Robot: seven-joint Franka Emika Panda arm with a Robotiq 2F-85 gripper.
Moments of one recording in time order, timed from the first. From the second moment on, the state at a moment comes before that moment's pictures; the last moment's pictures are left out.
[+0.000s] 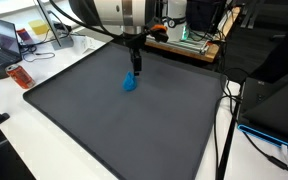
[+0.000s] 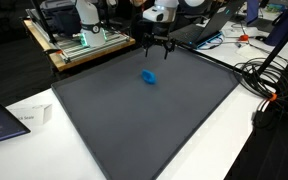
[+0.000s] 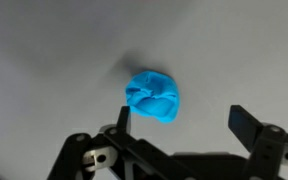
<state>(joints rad) -0.18 0.80 0.59 -1.48 2.51 4.23 -1.75</state>
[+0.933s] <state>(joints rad) -0.20 0.78 0.54 -1.47 2.50 4.19 -1.93</state>
